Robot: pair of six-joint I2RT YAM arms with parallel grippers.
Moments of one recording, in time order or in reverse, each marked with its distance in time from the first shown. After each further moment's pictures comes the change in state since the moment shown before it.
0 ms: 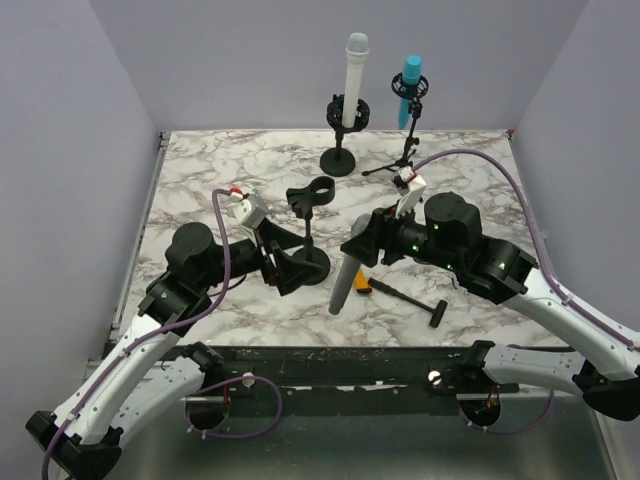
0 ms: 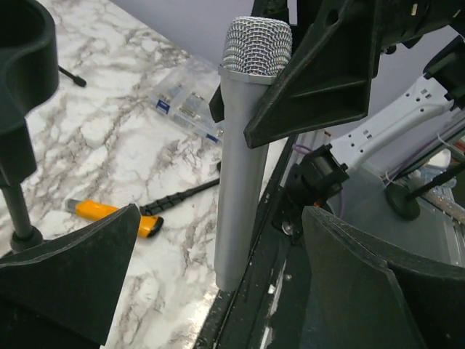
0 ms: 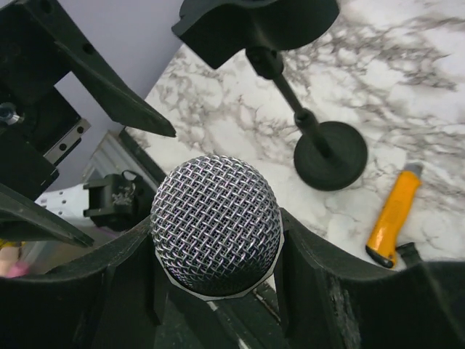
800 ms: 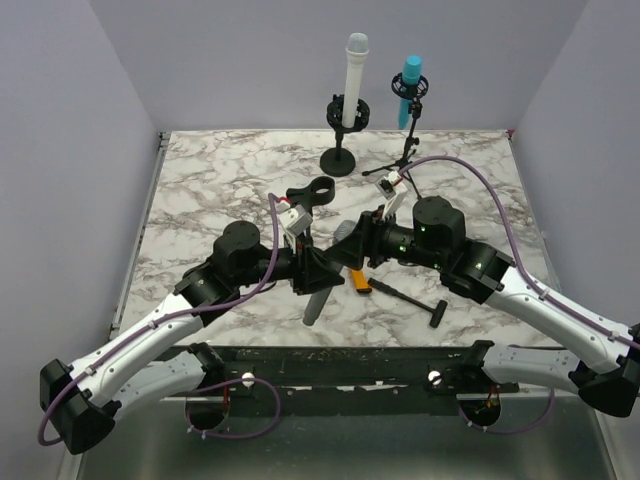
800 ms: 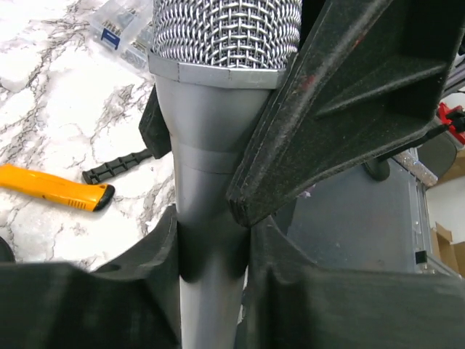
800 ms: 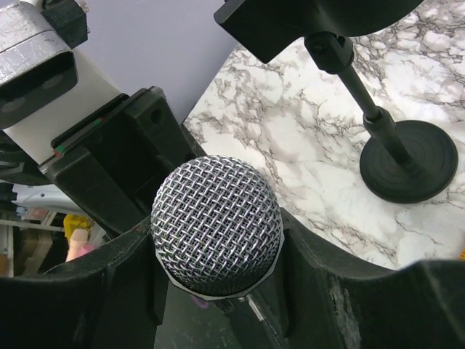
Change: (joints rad) left arm -0.208 0.170 -0.067 0.066 -0.069 -0.060; right arm -0.010 0.039 -0.142 0.248 -0.195 0.142
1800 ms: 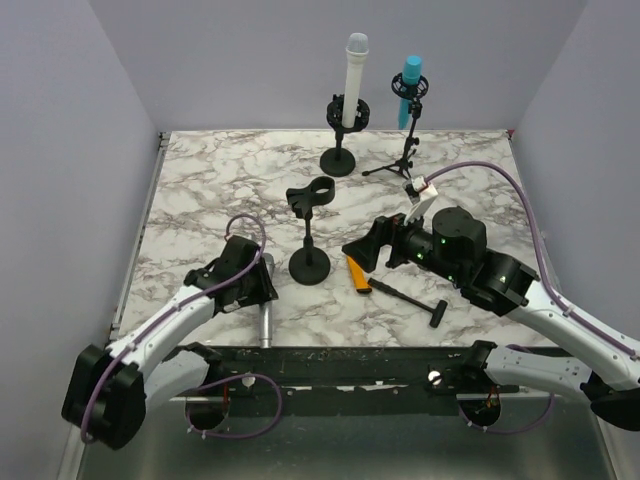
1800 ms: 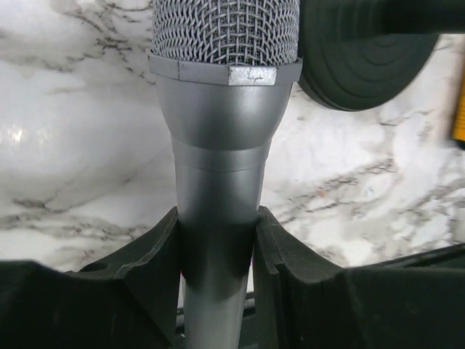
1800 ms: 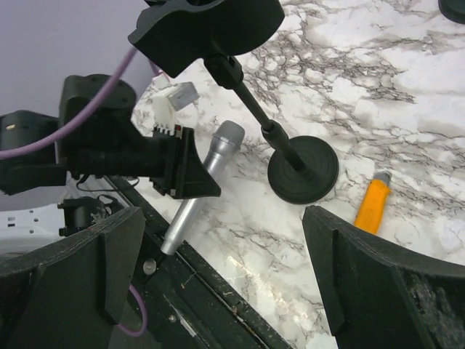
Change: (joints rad) left arm 0.311 0.057 -0.226 -0.513 -0.466 -0.243; right arm 0.008 -0.124 -0.027 -0.106 0.282 -0.145
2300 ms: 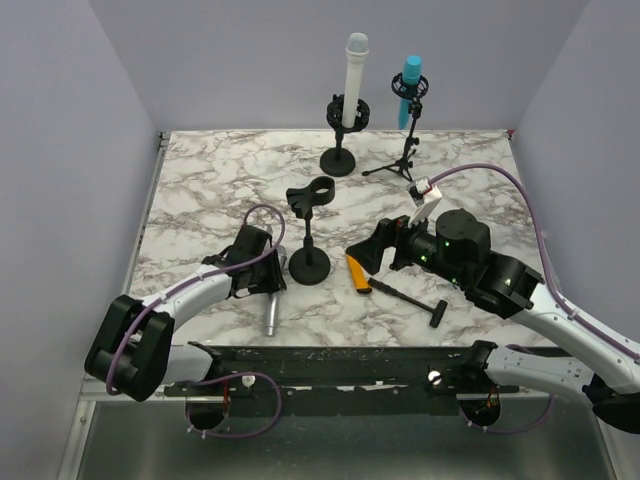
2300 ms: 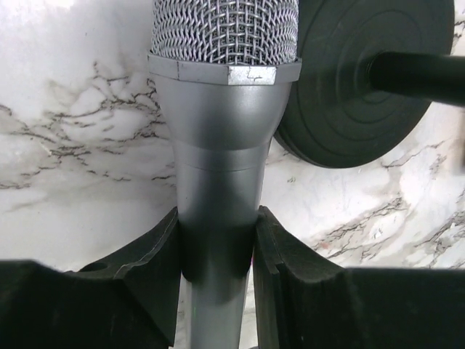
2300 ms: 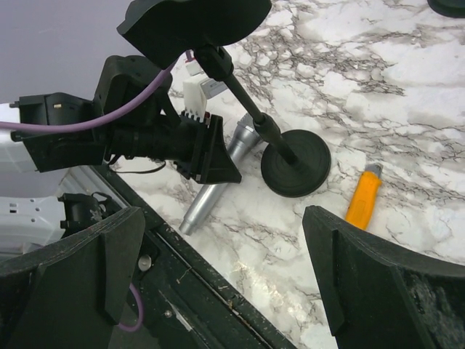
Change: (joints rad) left arm 0.019 0.333 0.036 0.249 0.038 0.165; right arm 0.000 -0.027 -0.009 -0.037 0.016 0.000
